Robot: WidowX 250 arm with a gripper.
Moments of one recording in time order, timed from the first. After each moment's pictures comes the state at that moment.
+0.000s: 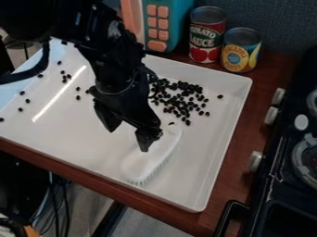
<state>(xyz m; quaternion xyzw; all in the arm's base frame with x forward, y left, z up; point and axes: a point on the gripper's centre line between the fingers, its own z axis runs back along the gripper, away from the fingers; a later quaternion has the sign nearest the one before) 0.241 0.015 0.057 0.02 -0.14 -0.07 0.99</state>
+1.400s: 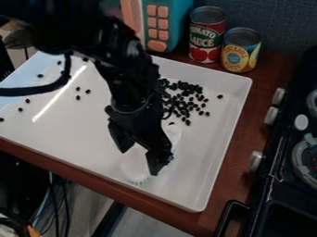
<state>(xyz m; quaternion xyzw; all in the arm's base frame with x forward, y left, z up) 0.231 -0.009 0.034 -0.01 -0.09 -0.11 0.99</state>
